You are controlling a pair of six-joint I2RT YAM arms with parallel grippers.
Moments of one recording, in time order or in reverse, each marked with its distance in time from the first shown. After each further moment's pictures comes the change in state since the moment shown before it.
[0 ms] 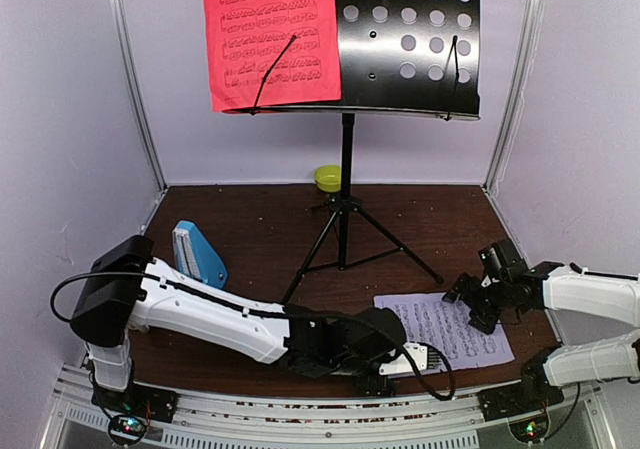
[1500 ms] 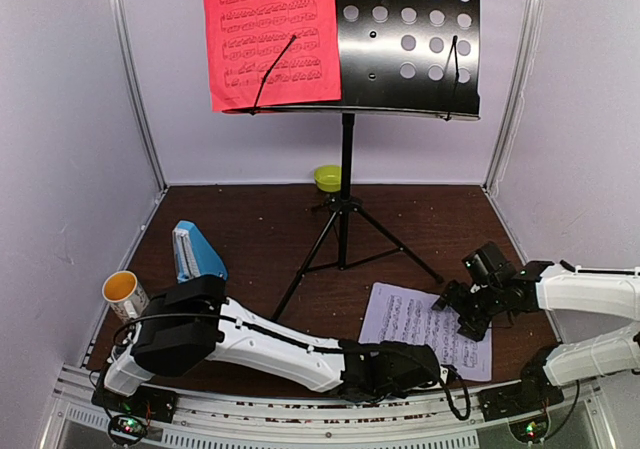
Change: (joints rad) left arm -0.059 0.327 0.270 -0.014 -0.351 0.152; right arm 0.160 0.035 0.031 -0.043 0.021 0.163
